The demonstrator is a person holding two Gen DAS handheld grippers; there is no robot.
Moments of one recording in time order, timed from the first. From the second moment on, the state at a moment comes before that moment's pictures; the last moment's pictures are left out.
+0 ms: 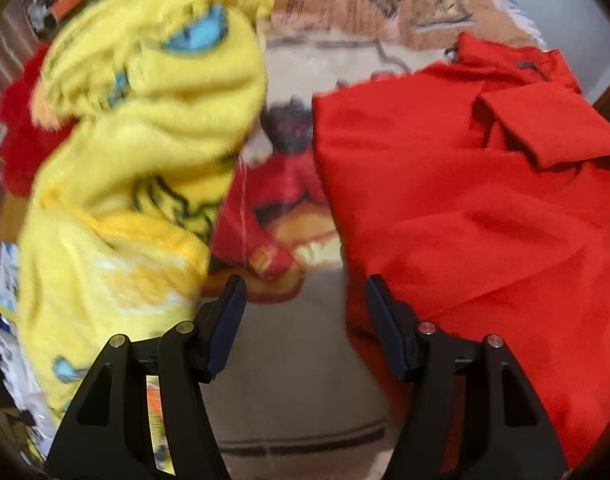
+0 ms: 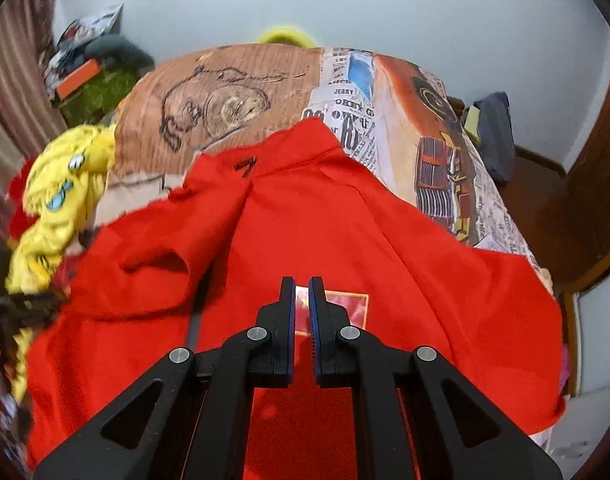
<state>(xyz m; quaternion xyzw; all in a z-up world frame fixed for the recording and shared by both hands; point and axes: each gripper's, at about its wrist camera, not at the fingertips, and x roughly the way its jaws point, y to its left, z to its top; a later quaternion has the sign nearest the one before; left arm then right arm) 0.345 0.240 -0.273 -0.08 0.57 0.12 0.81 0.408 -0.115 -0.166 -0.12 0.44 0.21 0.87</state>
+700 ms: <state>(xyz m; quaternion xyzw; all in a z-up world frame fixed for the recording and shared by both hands) 0.370 0.217 -0.267 -0.09 0.54 0.07 0.84 0.388 0.076 -0.254 -0.42 0.41 0.33 0.74</state>
